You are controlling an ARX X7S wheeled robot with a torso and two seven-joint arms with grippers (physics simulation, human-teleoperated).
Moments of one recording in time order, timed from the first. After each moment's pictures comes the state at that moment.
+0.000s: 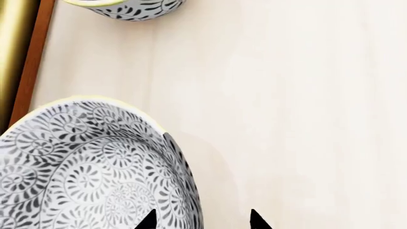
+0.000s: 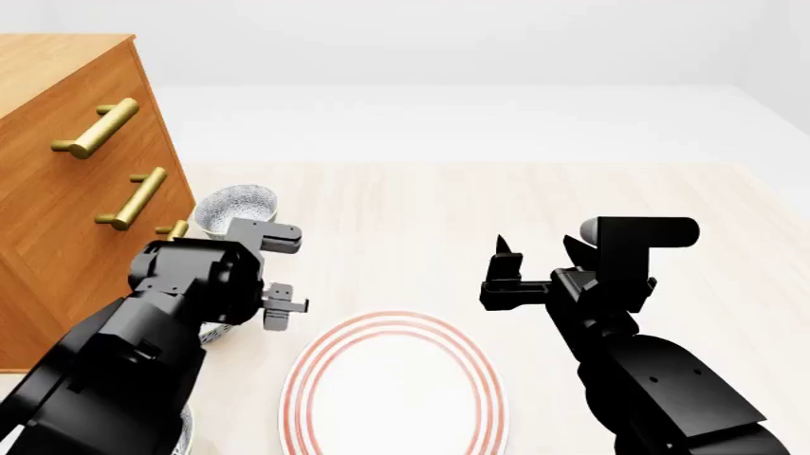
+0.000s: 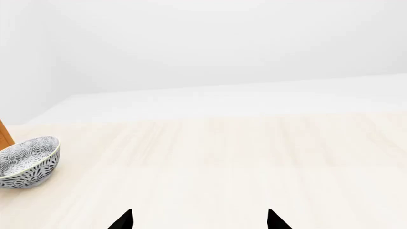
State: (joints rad) left arm -1.29 -0.15 0.84 -1.27 -0.82 -0.92 -0.26; right arm 0.47 0.18 0.02 -0.41 0.44 1.01 0.11
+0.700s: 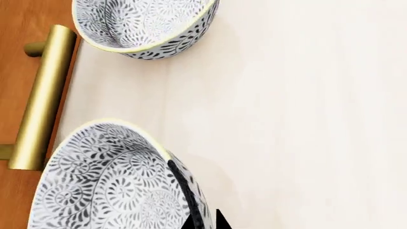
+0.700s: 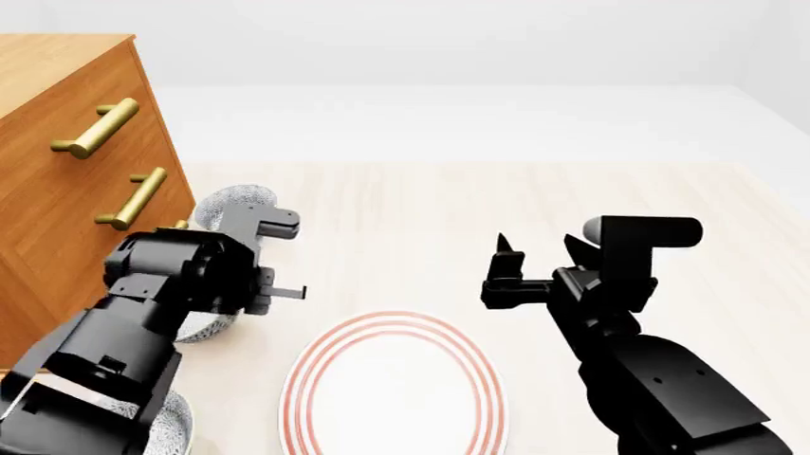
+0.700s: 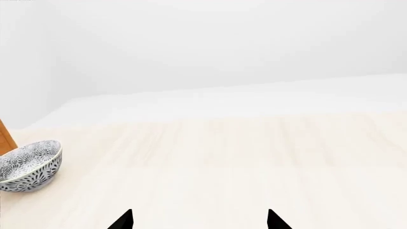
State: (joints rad) left arm -1.23 -0.25 0.73 -0.96 -0.81 -1.03 -0.38; right arm 0.47 0.19 0.03 -0.41 0.47 1.00 0.12
